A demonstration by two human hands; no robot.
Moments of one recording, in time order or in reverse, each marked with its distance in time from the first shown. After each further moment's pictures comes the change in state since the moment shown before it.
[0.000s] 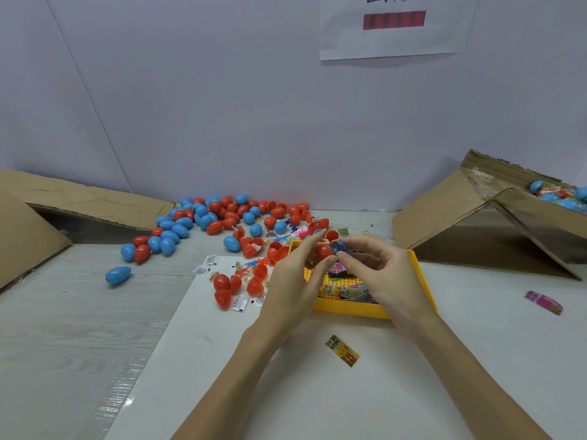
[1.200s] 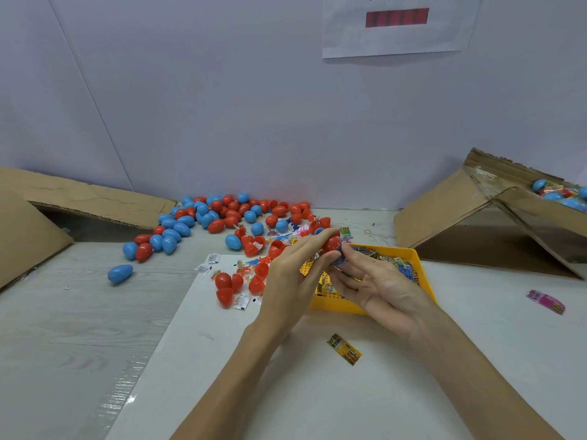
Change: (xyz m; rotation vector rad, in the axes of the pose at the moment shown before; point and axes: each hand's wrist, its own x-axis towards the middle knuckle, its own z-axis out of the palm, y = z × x) left_hand 0.003 -0.008 -0.003 0.005 0.075 0.202; right_hand -0.003 -0.017 0.010 0.834 -0.191 0.575
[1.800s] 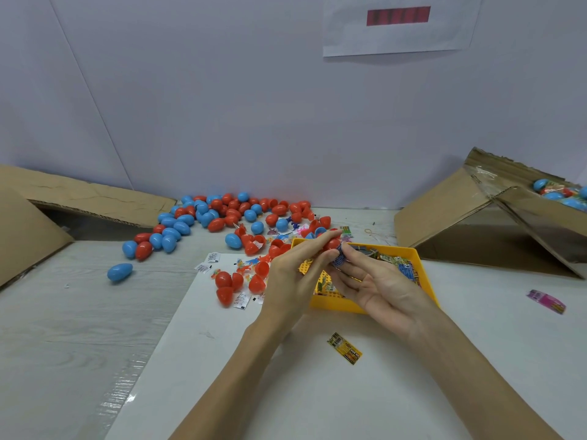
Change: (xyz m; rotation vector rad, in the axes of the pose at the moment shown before) left_hand -0.001 0.001 0.001 -0.216 -0.012 -0.110; right_hand 0.002 0.004 -0.002 -0.020 0.016 -0.024
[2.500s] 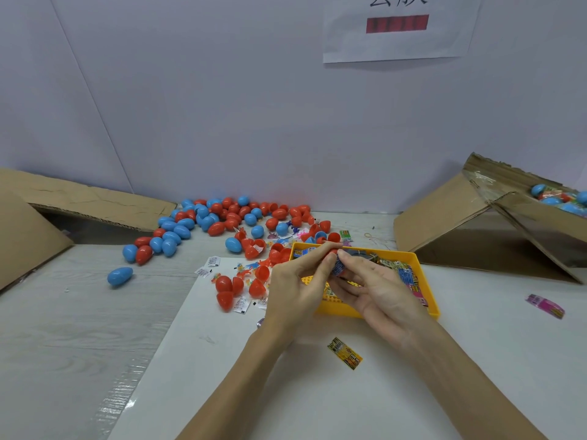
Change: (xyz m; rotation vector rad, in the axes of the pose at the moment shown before) left_hand -0.007 0.008 0.006 -0.102 0.058 -0.163; right_hand 0.001 0.008 0.002 -0.050 0.079 -0.085
